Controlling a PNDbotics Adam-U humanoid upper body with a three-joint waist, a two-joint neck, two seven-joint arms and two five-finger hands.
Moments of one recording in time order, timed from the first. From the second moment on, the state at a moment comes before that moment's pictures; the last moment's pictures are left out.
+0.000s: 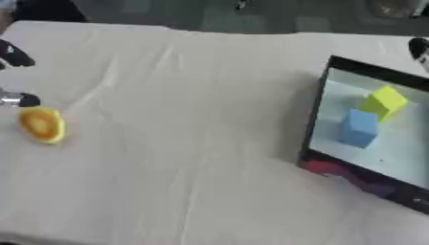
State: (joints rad) left arm -0.56 0.96 -0.20 -1.55 -0.35 0.12 -0.71; right arm -0.24 -0.82 -0.02 -1.82 -0.21 0.23 -0.19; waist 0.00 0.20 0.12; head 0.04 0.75
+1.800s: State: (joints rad) left arm -0.73 0.81 -0.32 -1.17 -0.65 -0.09 -0.84; right arm -0.21 -0.79 -0.01 -1.81 -0.15 0.24 -0.17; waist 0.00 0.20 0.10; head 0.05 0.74
